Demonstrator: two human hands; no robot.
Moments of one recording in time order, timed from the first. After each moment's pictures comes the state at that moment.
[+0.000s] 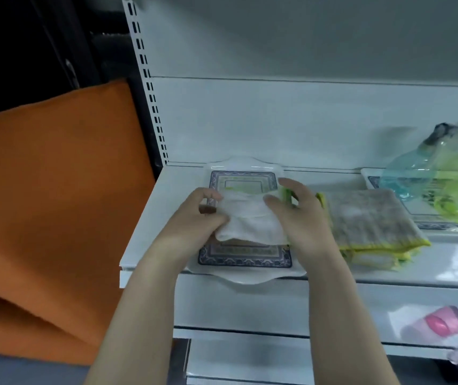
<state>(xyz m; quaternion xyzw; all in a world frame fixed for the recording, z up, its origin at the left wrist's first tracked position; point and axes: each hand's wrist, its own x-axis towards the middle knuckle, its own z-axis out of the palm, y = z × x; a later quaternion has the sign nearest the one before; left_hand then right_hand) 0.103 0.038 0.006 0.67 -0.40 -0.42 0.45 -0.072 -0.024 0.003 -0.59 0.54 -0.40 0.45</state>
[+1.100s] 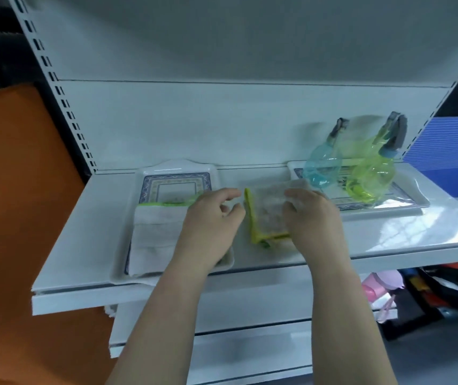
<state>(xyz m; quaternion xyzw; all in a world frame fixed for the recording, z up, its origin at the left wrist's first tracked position) -0.029 0.012 0.018 0.64 -0.56 -0.28 0.44 -0.190 -0.019 0.018 -0.66 0.65 -0.35 0.14</state>
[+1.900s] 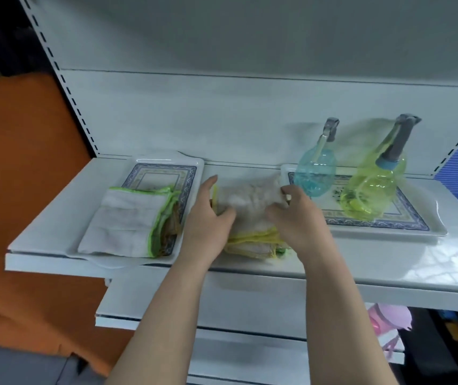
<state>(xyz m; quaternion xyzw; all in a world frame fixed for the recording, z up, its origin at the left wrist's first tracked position) -0.124 -0.024 -0.016 0.71 -0.41 -0.29 0.50 -0.269 -0.073 0.012 -0.67 0.57 -0.28 0.40</state>
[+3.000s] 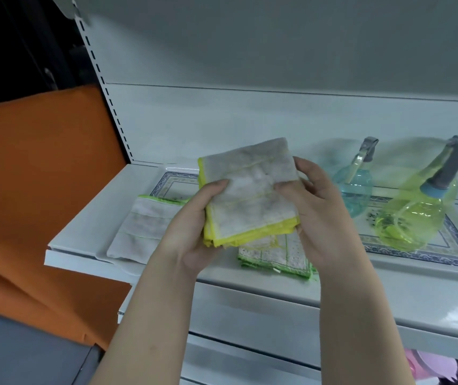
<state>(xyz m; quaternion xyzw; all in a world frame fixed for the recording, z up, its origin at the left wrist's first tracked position) -0.088 -0.016 0.023 0.39 -0.20 -0.60 0.67 -0.238 -0.089 0.037 -0.52 0.29 -0.46 0.65</state>
